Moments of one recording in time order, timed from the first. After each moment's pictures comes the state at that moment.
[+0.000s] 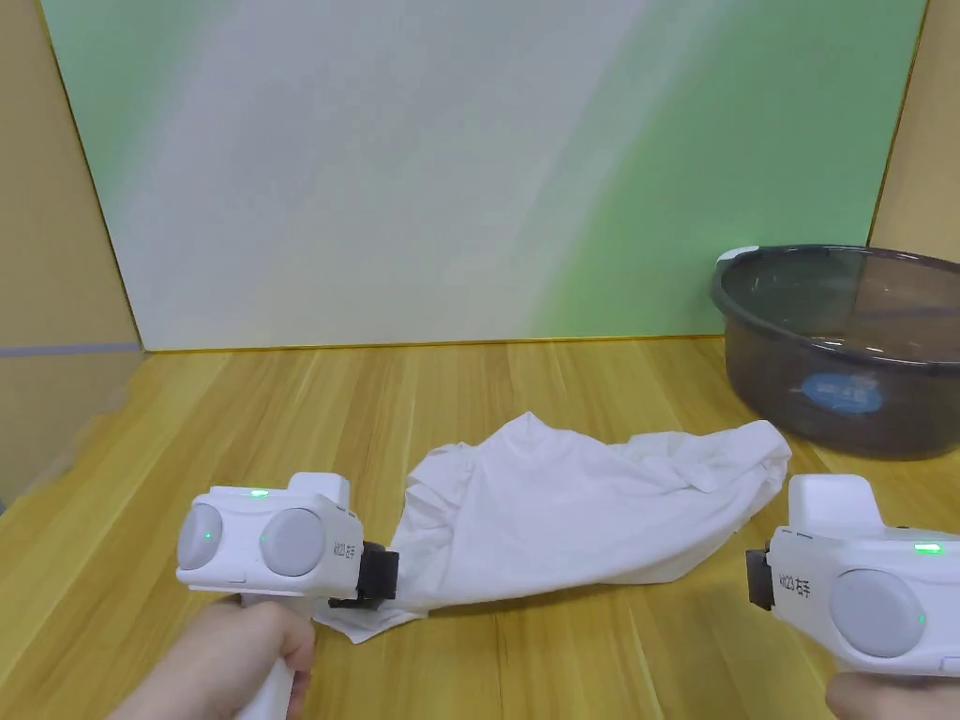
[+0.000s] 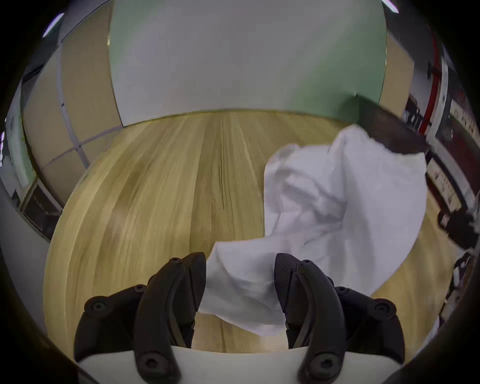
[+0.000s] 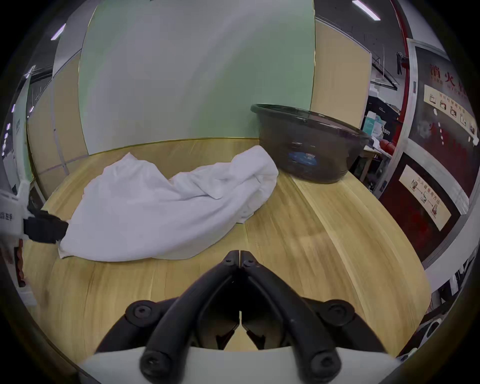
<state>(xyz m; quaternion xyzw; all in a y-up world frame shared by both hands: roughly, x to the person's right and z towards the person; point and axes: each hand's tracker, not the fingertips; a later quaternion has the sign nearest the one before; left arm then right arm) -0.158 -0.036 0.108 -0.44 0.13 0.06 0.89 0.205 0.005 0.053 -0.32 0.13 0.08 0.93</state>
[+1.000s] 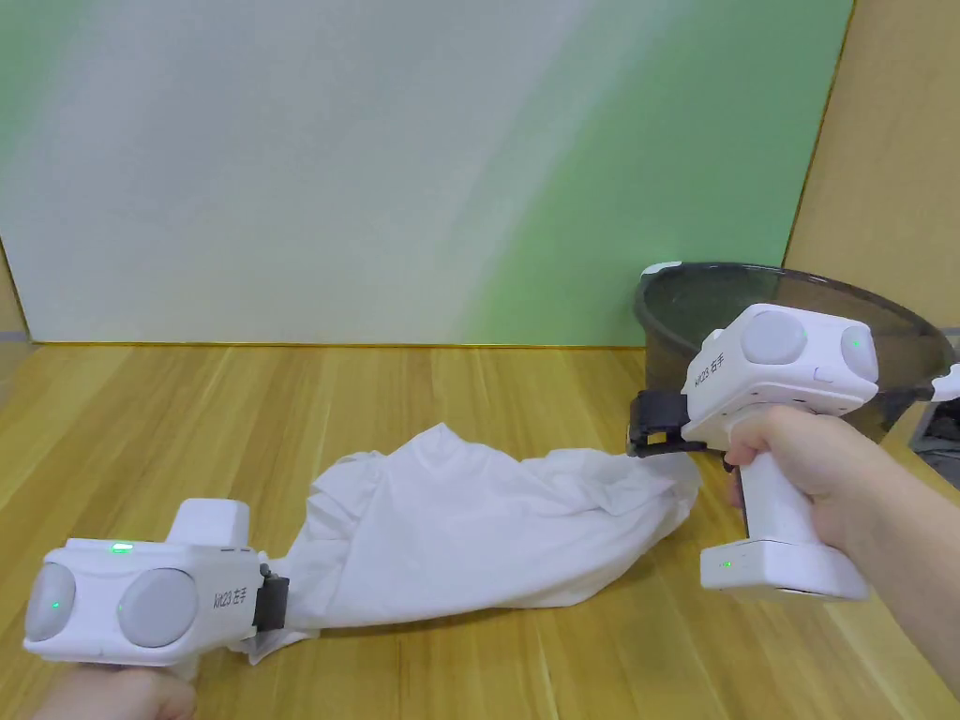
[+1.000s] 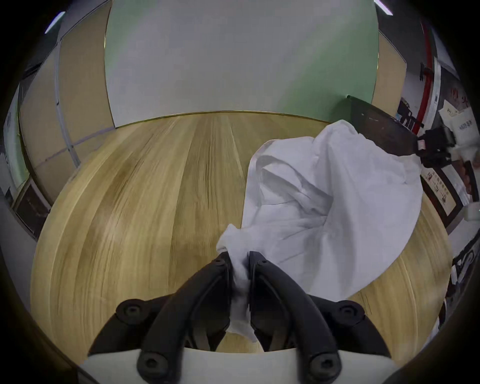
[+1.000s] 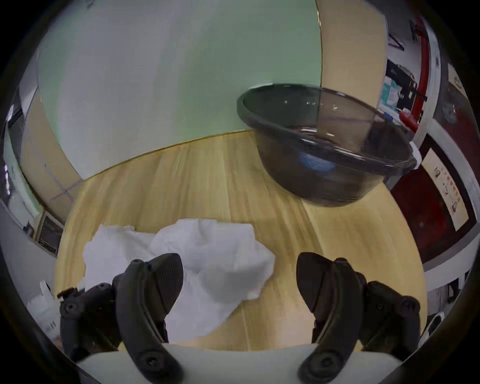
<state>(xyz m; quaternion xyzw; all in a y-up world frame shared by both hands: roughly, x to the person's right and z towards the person) -0.151 -0.031 0.123 -0.38 0.12 0.07 0.91 0.201 0.071 -0.115 -0.45 0.14 0.01 0.88</state>
